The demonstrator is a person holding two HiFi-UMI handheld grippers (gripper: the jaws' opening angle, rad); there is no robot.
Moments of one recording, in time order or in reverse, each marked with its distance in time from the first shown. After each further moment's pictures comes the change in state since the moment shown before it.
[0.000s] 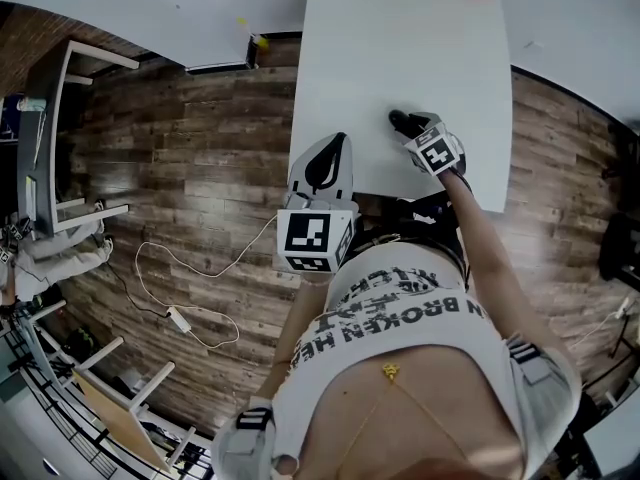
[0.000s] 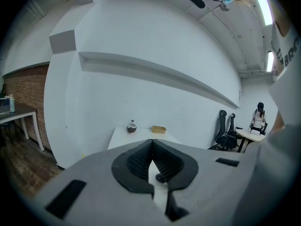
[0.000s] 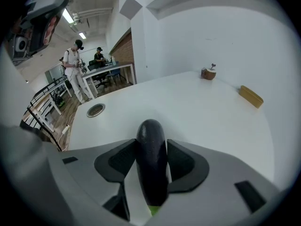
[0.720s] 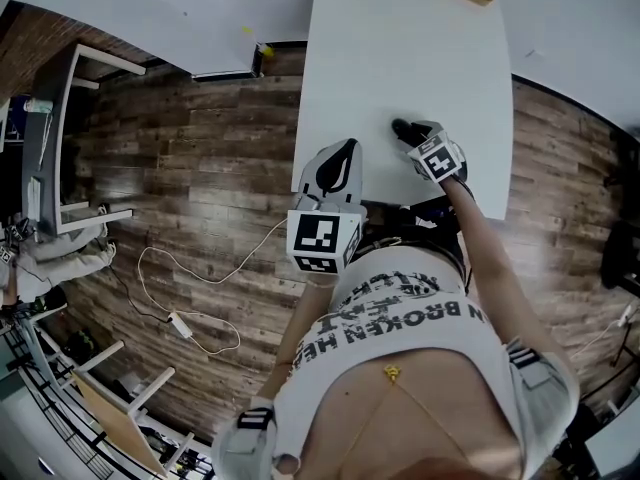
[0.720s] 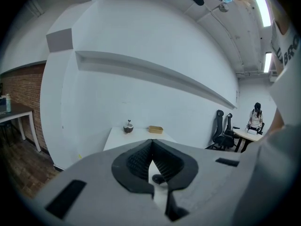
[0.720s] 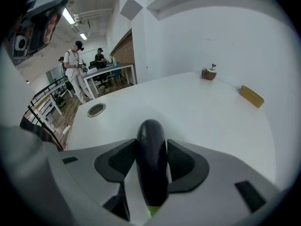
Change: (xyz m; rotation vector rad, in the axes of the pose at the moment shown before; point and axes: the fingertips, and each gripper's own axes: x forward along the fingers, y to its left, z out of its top) left arm 0.008 -0.011 0.000 0.007 0.003 -0.033; right arm 0.002 -0.003 -0.002 -0.003 -0.010 0.009
